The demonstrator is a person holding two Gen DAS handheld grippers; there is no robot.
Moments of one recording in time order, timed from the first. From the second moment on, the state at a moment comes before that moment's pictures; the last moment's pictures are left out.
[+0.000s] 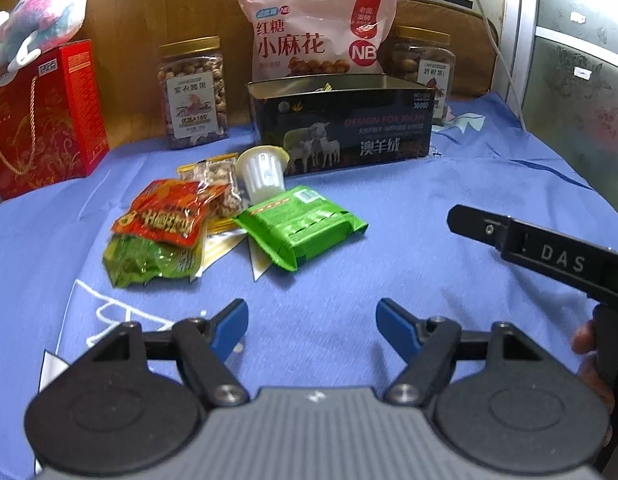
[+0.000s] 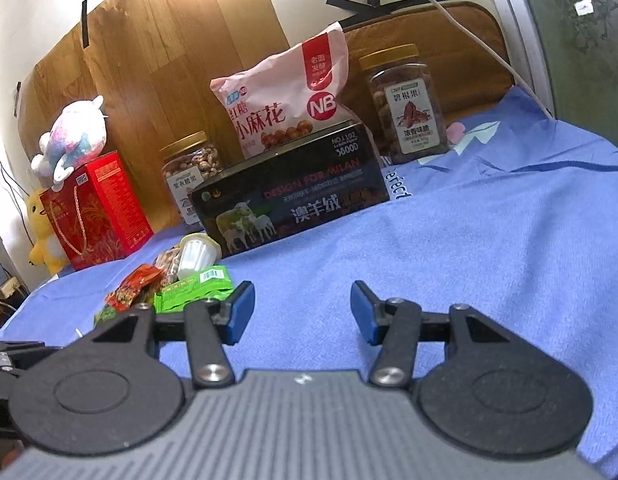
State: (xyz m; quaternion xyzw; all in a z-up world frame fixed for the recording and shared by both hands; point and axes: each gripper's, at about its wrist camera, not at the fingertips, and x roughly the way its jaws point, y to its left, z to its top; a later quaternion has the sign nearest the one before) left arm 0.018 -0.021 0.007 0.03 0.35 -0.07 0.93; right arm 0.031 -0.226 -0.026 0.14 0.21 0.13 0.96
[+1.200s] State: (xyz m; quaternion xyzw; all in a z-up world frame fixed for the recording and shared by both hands) left arm 0.052 -0.068 0.002 0.09 0.37 -0.09 0.92; right arm 0.042 -0.276 -0.037 0.31 0.21 0.11 0.92
